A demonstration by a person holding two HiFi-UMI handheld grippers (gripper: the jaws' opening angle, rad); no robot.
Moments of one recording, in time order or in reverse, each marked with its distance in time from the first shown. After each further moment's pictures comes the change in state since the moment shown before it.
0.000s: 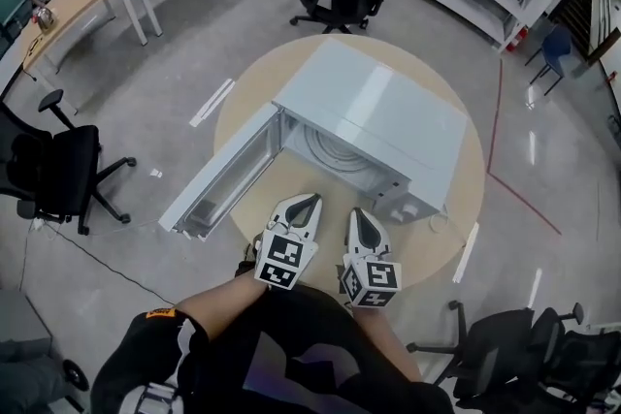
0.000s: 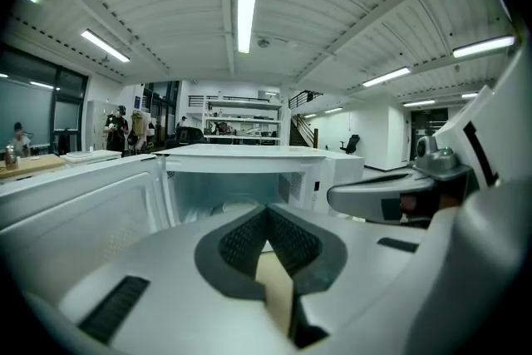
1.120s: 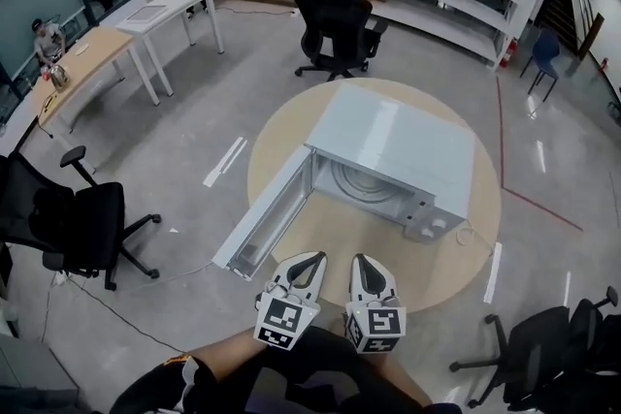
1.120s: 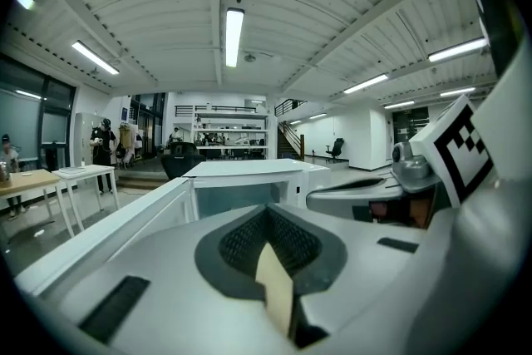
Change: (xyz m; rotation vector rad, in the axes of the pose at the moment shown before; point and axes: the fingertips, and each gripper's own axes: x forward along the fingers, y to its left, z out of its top) left arm -0.139 0.015 0.019 0.073 -0.049 -0.078; right arm -0.046 0.120 0.019 -0.041 -0.029 -0.029
